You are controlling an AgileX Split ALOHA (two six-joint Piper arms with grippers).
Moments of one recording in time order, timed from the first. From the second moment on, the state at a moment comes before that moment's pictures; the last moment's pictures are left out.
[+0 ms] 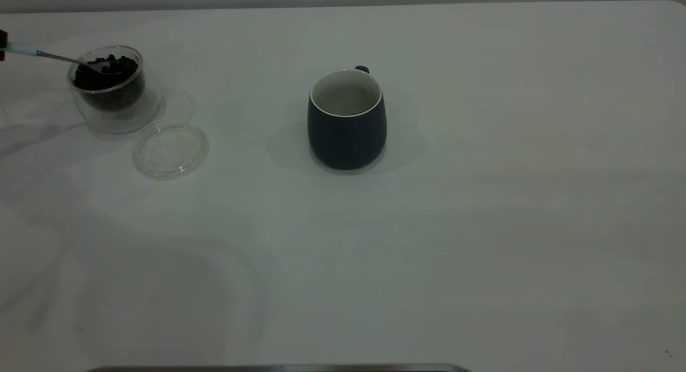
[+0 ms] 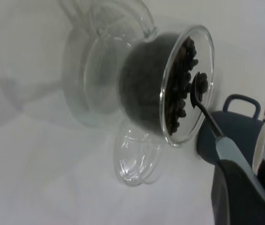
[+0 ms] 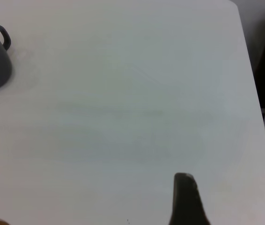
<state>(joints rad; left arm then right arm) 0.55 2.45 -1.63 -1.06 1.15 0.77 0.02 -0.02 -0.47 0.02 1.14 -0.08</state>
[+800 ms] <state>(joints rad) 0.57 2.49 -1.63 -1.15 1.16 0.87 0.02 -0.02 -0.47 0.02 1.13 -0.08</state>
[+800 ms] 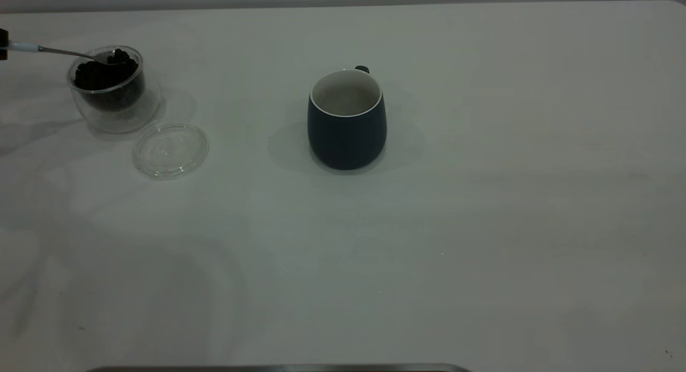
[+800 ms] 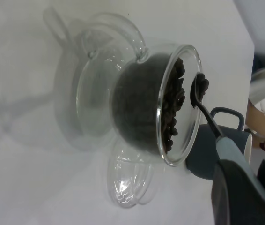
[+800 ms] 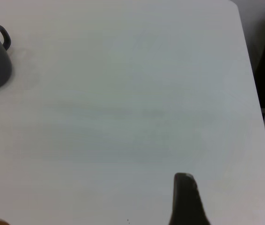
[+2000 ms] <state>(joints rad) 0.50 2.46 -1.63 -1.16 1.16 0.79 0.02 -0.02 -0.47 0.02 1.13 -0.08</state>
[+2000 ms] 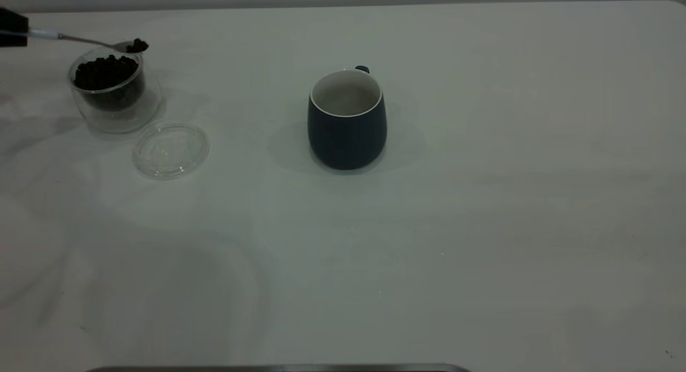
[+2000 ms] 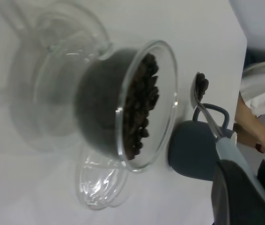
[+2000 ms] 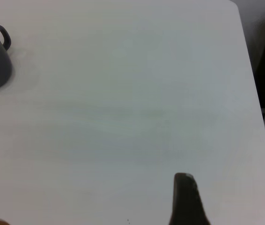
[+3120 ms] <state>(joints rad) 0.12 2.45 -1.63 -1.28 1.16 0.79 0.02 -0.02 -0.47 0.02 1.13 -0.08</state>
